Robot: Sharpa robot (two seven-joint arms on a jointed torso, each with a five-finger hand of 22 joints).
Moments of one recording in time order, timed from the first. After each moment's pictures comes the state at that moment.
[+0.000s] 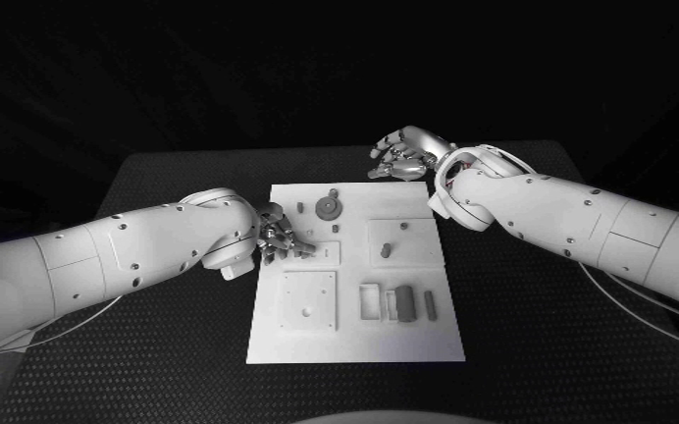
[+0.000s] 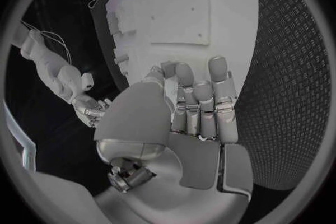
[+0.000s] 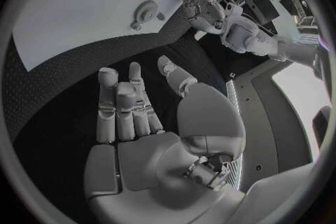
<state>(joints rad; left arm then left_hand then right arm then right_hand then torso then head) 1.28 -0.65 -0.23 1.31 -0.90 -0.02 -0.49 1.24 -0.08 0.01 0.29 0.06 1.04 0.05 0.32 0.56 1.23 -0.05 0.85 0.53 1.11 -0.16 1.40 0.57 0.01 1.31 -0.25 0.40 1.31 1.21 -0.60 0.00 1.19 -1.15 -0.35 0.01 1.03 -0.11 0.52 -0.27 0.06 0.78 0.19 0.20 0.53 1.21 0.09 0.08 0.47 1.21 -0.02 1.32 0.86 0.20 1.15 0.00 0.82 1.31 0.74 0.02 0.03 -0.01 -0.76</state>
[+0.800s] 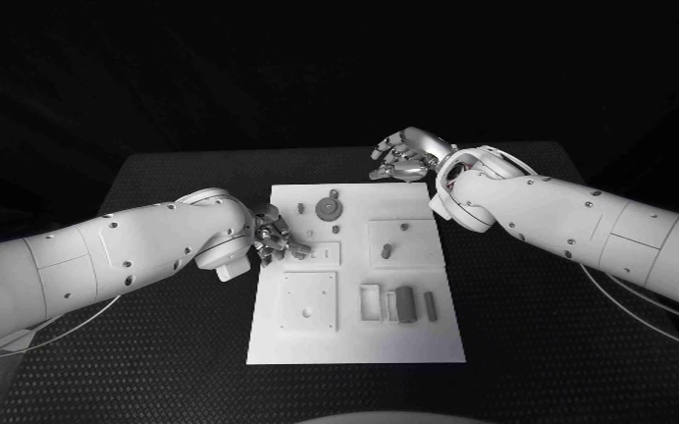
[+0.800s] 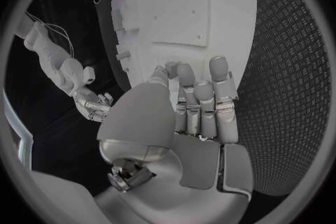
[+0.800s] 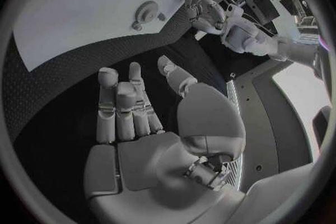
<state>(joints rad) 1.28 -0.67 -0.22 1.31 -0.84 -0.01 -0.48 1.32 -0.01 0.00 0.29 0.06 1.03 0.06 0.28 0.56 1.21 -0.04 0.86 0.53 1.10 -0.15 1.41 0.57 0.02 1.30 -0.25 0.40 1.31 1.21 -0.60 0.00 1.19 -1.15 -0.35 0.01 1.03 -0.11 0.52 -0.27 0.06 0.78 0.19 0.20 0.53 1.21 0.09 0.08 0.47 1.21 -0.02 1.32 0.86 0.20 1.15 0.00 0.82 1.31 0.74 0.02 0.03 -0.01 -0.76</state>
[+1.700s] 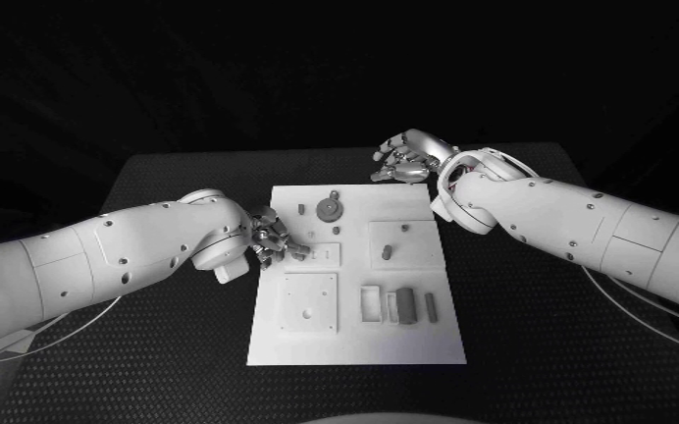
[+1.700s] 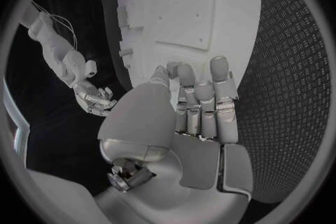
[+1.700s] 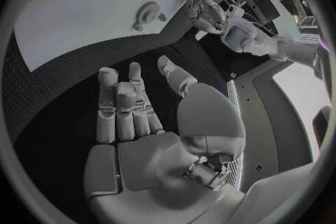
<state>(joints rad) 1.28 -0.68 -0.22 1.31 -0.77 0.00 -0.46 1.29 -0.04 -0.02 0.30 0.07 1.01 0.06 0.26 0.55 1.20 -0.03 0.87 0.53 1.09 -0.14 1.42 0.57 0.02 1.30 -0.24 0.41 1.31 1.21 -0.61 0.00 1.19 -1.15 -0.35 0.01 1.03 -0.11 0.52 -0.27 0.06 0.78 0.19 0.20 0.53 1.21 0.09 0.08 0.47 1.21 -0.02 1.32 0.86 0.20 1.15 0.00 0.81 1.31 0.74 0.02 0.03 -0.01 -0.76</state>
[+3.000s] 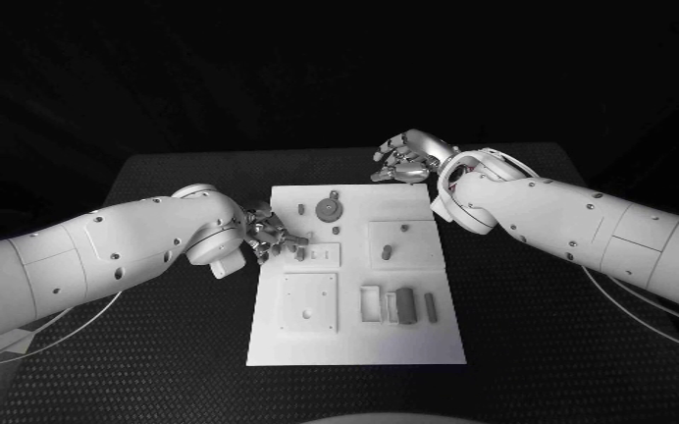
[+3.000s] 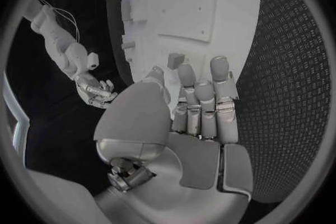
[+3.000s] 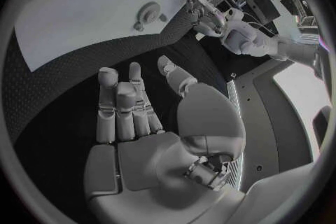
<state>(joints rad) 1.27 -0.69 -0.19 1.30 -0.75 0.01 -0.46 1.22 -0.09 0.01 0.29 0.07 1.00 0.06 0.25 0.54 1.20 -0.03 0.88 0.53 1.09 -0.14 1.42 0.56 0.02 1.30 -0.23 0.41 1.31 1.20 -0.61 0.00 1.19 -1.15 -0.35 0.01 1.03 -0.11 0.52 -0.27 0.06 0.78 0.19 0.20 0.53 1.21 0.09 0.08 0.47 1.21 -0.02 1.32 0.86 0.20 1.15 -0.01 0.81 1.31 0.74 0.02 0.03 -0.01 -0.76</state>
